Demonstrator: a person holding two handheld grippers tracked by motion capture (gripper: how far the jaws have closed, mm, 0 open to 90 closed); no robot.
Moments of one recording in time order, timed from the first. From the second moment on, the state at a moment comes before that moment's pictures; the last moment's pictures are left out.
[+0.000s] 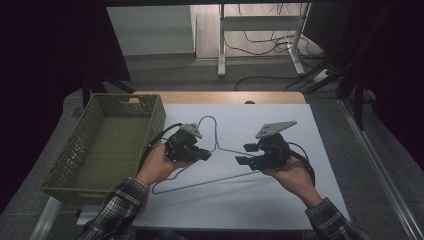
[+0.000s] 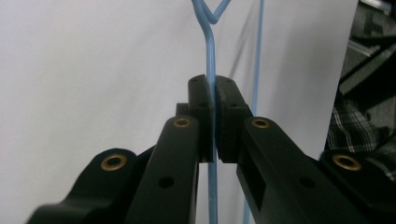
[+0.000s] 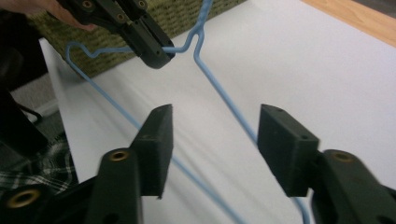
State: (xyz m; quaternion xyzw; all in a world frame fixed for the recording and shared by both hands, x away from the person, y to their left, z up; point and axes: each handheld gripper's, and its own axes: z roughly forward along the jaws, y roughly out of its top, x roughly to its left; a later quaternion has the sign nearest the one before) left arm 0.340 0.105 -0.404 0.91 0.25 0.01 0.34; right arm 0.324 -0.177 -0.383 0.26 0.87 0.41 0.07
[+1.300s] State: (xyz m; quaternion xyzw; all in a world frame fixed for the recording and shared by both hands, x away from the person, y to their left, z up) left arm 0.335 0.273 -0.340 0.81 0.44 0.16 0.36; right arm 0.293 -0.246 -0.410 0.35 0.82 0.44 0.09
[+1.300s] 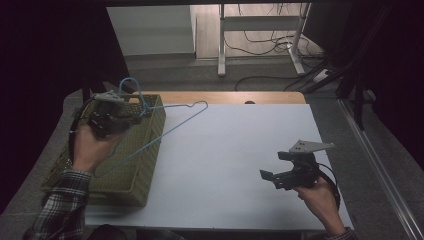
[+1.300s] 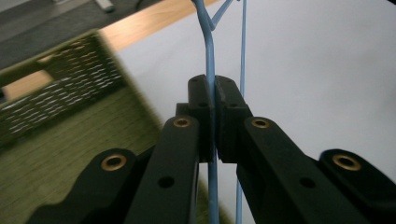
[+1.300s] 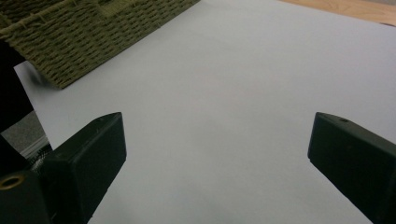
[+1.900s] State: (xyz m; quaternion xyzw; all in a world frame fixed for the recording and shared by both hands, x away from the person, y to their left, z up) left arm 0.321 0.372 -0.357 0.75 0.51 0.22 0.35; right arm 0.292 -0.258 -0.428 0.37 0.82 0.43 0.09
